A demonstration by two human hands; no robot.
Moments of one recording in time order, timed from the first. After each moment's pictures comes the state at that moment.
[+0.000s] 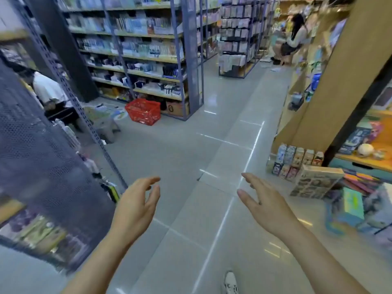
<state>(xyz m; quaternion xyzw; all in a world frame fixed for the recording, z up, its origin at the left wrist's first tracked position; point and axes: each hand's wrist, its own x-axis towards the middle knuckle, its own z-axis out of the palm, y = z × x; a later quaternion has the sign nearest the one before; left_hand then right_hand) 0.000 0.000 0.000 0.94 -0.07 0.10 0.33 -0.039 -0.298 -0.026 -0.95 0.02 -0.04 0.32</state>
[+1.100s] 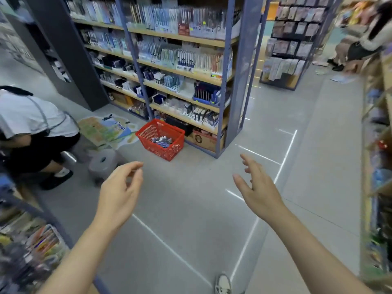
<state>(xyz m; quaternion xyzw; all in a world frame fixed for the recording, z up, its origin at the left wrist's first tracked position) 0.934 0.142 0.000 0.92 0.04 0.17 0.35 0.940 -0.164 -0.035 -0.92 -0.02 -0.05 0.40</state>
